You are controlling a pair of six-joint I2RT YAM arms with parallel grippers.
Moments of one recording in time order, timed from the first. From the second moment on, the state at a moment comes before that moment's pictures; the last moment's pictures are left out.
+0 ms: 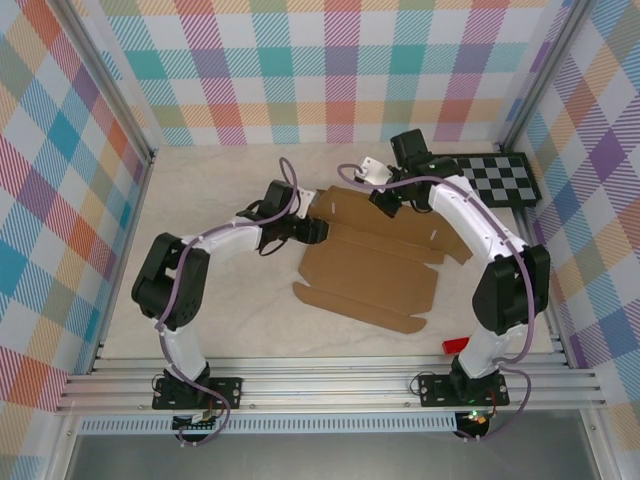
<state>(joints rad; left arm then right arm) -0.48 1.86 1.21 -0.16 0.31 -0.17 0.37 1.74 1.63 -0.85 -0.23 -0.71</state>
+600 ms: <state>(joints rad) -0.47 2.00 1.28 -0.20 0.22 -0.22 0.29 1.90 1.78 -0.84 -0.24 -0.71</state>
